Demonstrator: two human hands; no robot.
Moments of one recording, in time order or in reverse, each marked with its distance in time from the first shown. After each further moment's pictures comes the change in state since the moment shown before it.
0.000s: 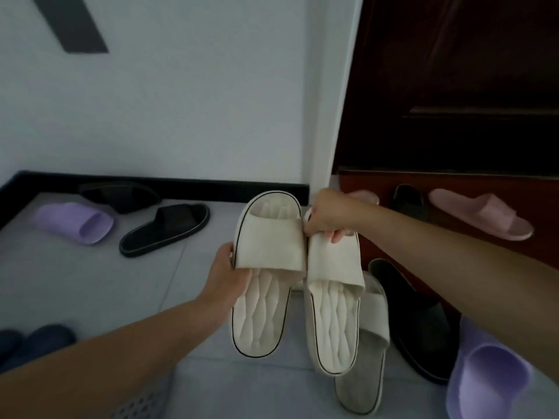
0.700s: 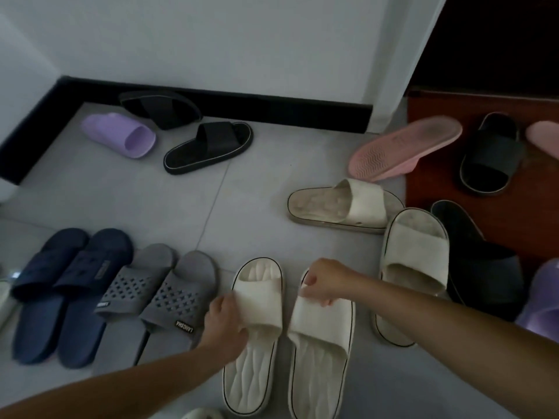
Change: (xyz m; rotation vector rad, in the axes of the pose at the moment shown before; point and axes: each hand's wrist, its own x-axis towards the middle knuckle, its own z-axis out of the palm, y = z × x) left_hand -0.083 -0.208 -0.057 0.828 -0.138 -0.329; right_hand -0.007 0.046 0.238 -0.025 -0.519 -0.068
